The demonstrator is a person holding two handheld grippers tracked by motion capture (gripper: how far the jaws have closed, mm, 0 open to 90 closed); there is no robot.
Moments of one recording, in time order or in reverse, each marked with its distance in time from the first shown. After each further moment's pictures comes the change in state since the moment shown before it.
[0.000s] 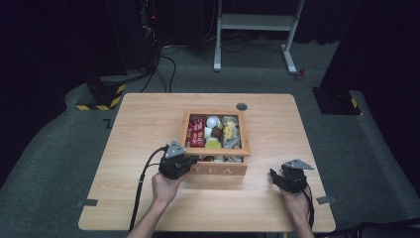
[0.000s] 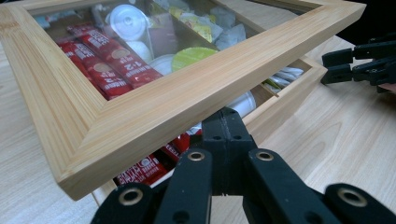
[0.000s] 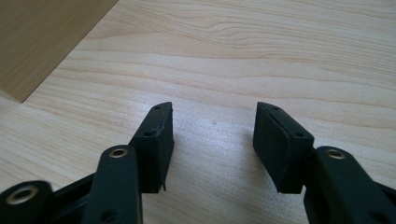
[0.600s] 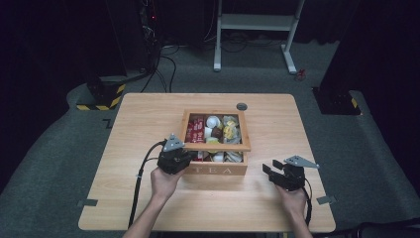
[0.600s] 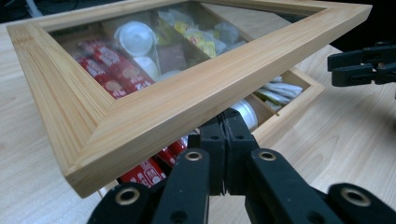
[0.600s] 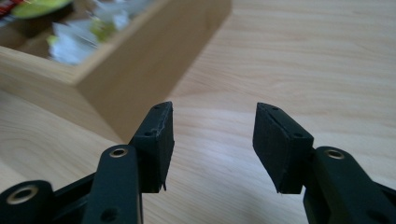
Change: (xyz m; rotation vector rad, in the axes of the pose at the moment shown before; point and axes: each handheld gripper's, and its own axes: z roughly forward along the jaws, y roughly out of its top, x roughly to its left) left arm 0.005 0.018 -0.006 -0.009 0.003 -0.009; right arm 0.013 0.021 -0.020 -0.136 0.217 0.041
